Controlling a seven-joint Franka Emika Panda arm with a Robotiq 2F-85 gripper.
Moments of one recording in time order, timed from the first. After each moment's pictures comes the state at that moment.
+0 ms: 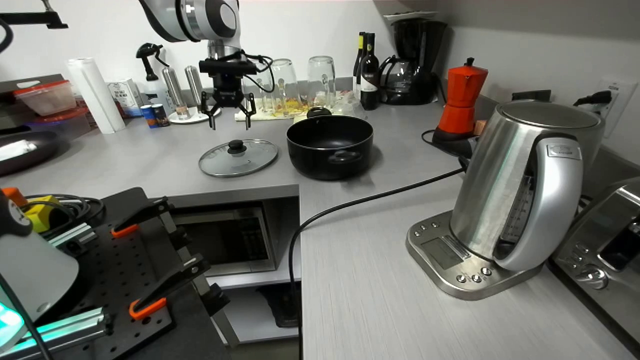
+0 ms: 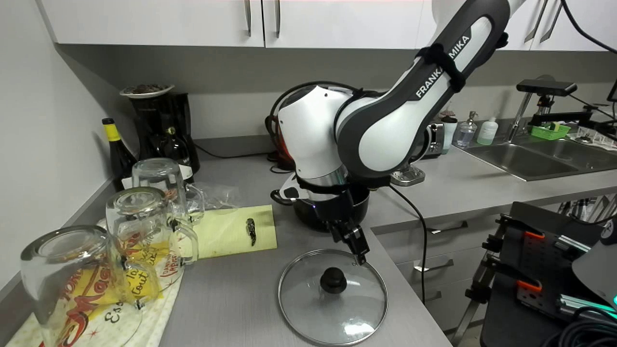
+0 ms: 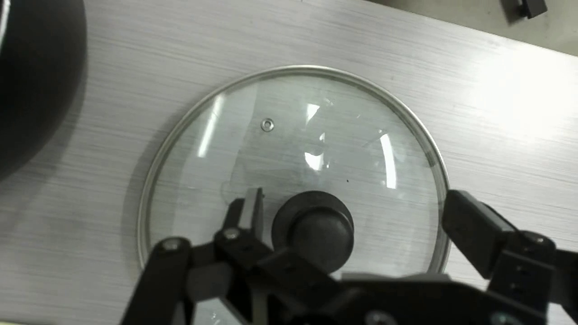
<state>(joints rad) 0.31 0.58 0.28 -1.92 -0.24 2.16 -0.41</state>
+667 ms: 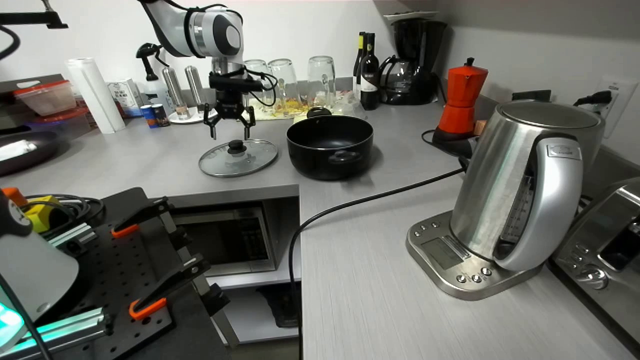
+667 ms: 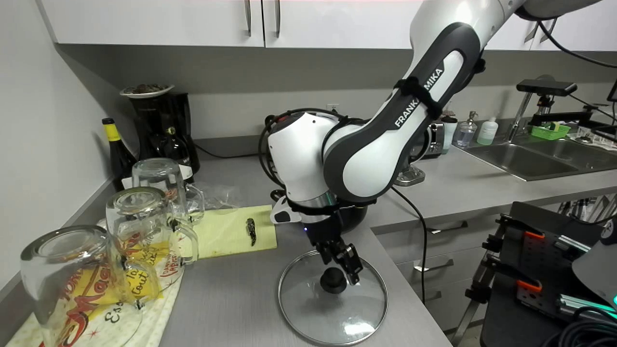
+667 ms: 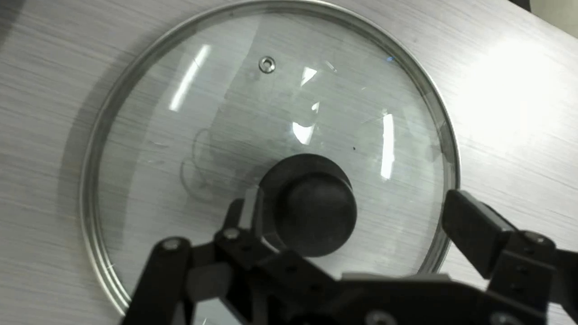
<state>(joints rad) 0.31 0.70 0.31 -1.83 -0.24 2.19 -0.55</state>
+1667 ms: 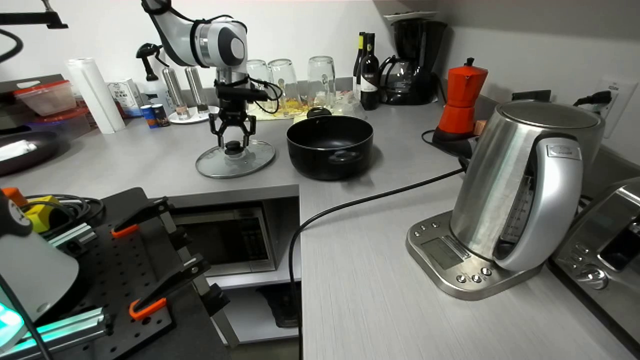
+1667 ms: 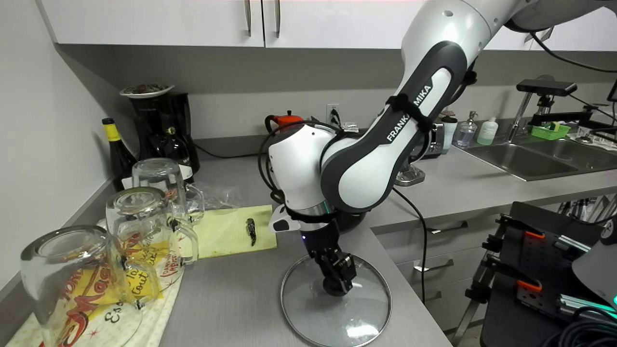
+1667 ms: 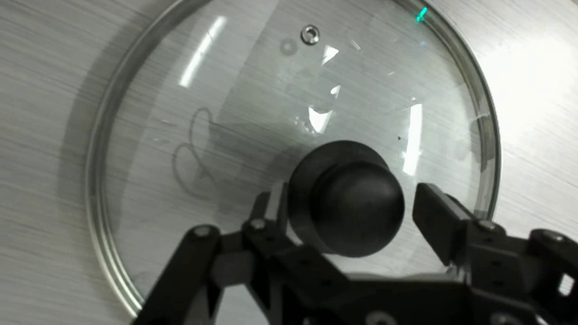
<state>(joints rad) 0.30 0.76 0.31 -1.80 -0.24 2.23 -0.63</state>
